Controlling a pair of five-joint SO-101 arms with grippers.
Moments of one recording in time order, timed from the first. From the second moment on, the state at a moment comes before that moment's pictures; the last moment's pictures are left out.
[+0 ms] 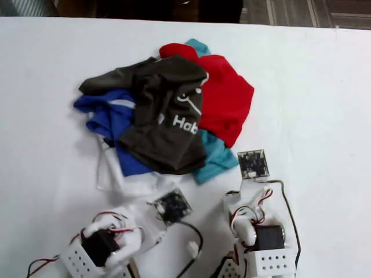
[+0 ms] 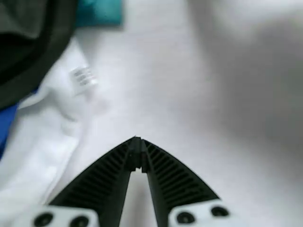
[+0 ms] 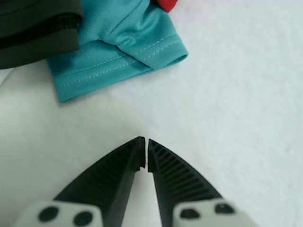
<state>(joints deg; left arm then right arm) 37.1 -103.1 96.0 74.2 -8.7 -8.8 -101.1 96.5 71.4 4.1</state>
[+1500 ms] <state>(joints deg) -17.3 -91.5 49.4 34.9 -6.0 -8.8 -101.1 96.5 71.4 4.1</state>
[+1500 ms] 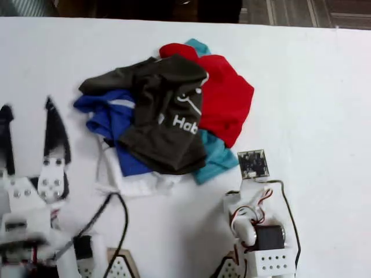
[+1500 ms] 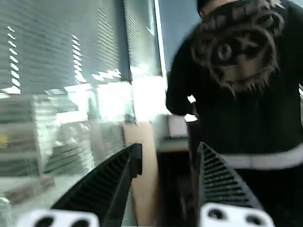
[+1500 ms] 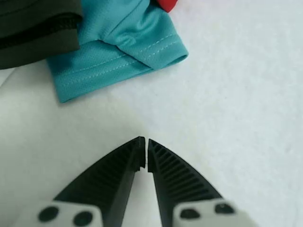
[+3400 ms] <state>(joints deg) -16.8 64.5 -65.3 101.4 -11.9 -8.8 -101.1 96.5 71.4 4.1</state>
